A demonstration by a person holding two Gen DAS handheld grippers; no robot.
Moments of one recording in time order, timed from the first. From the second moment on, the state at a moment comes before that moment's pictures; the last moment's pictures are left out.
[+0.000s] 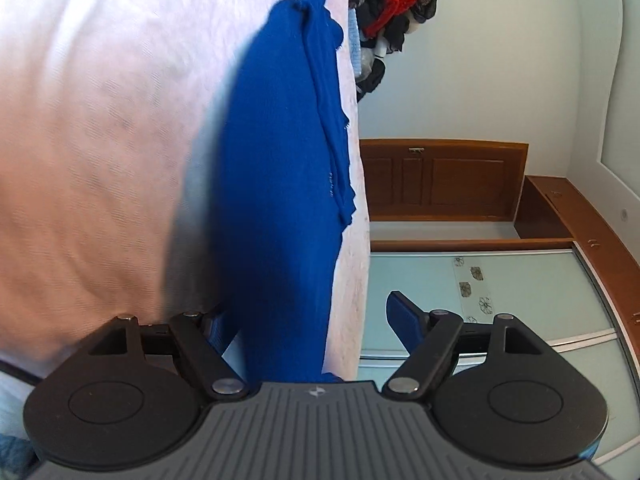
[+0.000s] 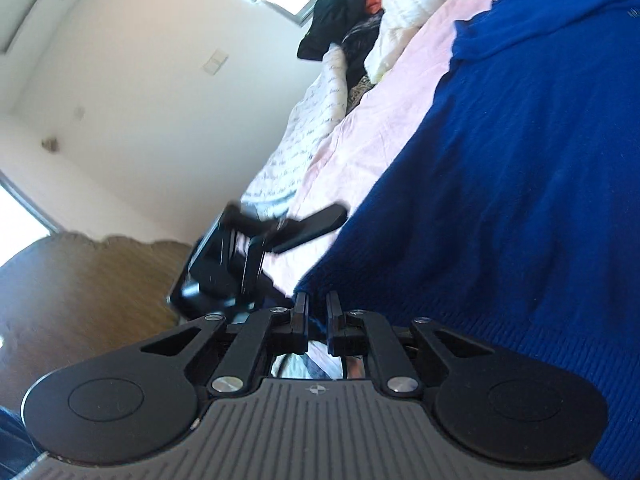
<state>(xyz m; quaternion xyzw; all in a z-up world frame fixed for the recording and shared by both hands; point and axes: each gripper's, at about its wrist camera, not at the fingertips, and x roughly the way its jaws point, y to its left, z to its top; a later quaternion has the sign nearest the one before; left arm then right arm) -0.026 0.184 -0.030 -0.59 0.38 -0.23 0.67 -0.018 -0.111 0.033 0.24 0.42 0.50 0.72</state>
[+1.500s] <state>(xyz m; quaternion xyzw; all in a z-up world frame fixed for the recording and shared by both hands) -0.014 0.203 0.065 -0.38 0.41 -0.18 0.81 -0.036 -0.335 0.024 0.43 0.41 0.31 0.74</state>
